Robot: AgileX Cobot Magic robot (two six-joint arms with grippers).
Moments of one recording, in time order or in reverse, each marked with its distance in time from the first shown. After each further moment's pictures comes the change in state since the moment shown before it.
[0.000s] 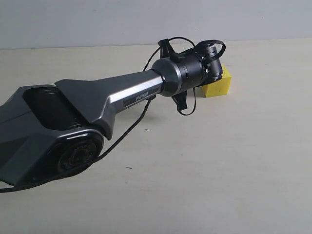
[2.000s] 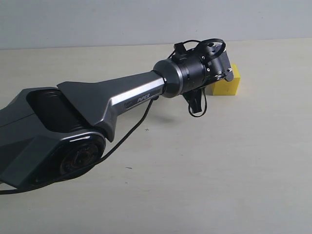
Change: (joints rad) left arm -0.003 0.011 -0.021 -0.123 -0.181 0.093; right arm 0.000 0.000 0.000 0.000 0.001 0.000
